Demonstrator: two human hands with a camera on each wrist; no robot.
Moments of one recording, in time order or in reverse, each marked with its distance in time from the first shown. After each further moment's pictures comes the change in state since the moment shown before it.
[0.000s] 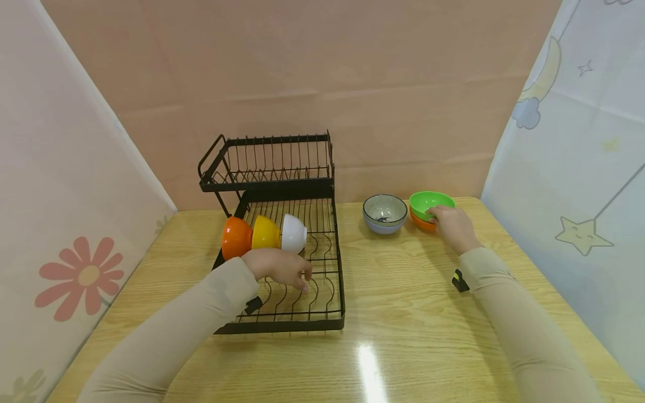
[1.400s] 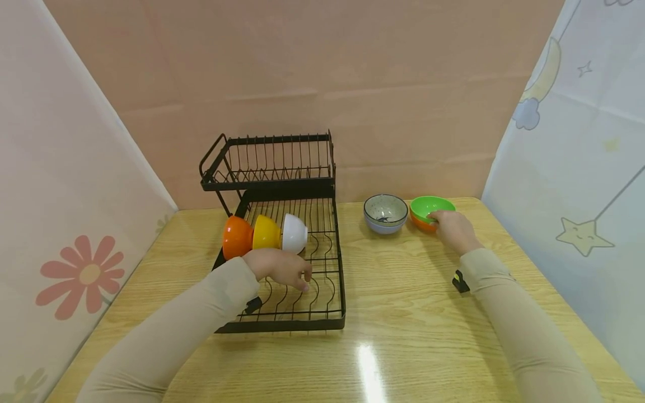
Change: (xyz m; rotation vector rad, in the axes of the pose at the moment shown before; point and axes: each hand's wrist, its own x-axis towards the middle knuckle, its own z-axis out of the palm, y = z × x) left_hand 0.002 -0.001 0.002 0.025 -0.015 -0.006; right_hand -0.002 -0.001 -0.003 0.046 -0.178 0.114
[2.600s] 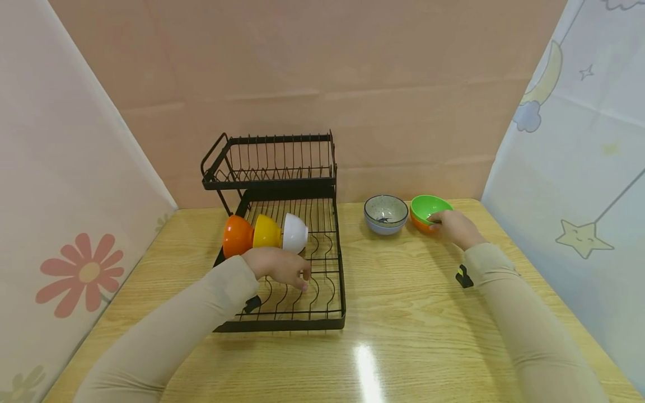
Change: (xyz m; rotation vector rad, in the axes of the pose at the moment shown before) left_hand -0.002 -0.002 -0.001 -0.008 0.009 -0.009; right_hand 0.010 0.008 -0.013 0.094 -0.226 0.011
